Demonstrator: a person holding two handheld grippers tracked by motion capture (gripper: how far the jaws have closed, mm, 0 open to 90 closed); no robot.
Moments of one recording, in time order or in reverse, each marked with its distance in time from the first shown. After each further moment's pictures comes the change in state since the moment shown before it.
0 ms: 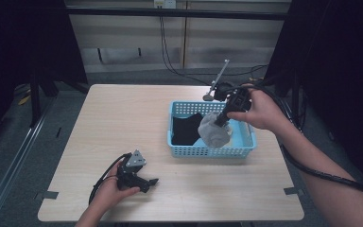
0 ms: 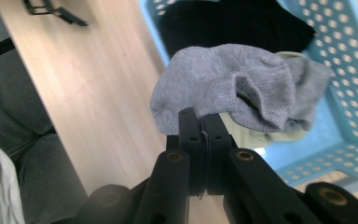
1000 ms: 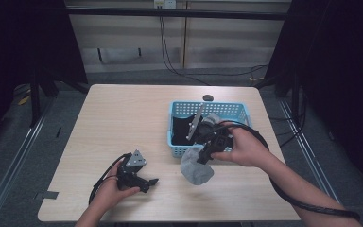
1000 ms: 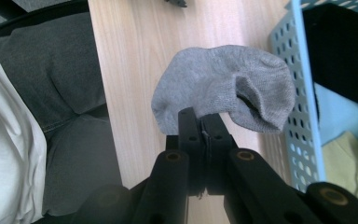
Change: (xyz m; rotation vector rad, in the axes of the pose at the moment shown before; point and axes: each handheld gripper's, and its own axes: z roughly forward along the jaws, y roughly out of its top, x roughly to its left) left arm 0.000 0.000 0.000 0.005 0.001 0.005; right arm 0.080 -0.003 0.061 0.014 0.130 -0.209
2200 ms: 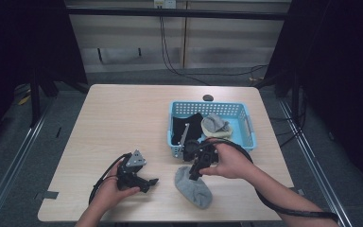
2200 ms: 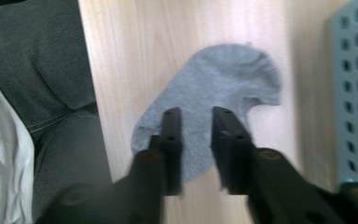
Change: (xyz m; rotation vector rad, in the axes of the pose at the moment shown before) left arm 0.000 0.000 0.000 -0.001 0.000 0.001; right arm 0.002 0.007 0.065 0.080 0.045 -0.019
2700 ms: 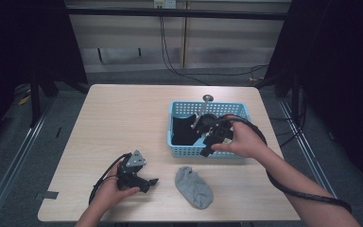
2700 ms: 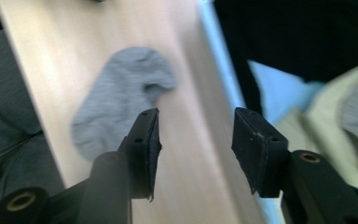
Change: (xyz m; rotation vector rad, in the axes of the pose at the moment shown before) left arm -0.001 0.000 0.001 -0.008 0.001 -0.008; right arm -0.048 -0.024 -0.051 -0.085 -0.142 0.159
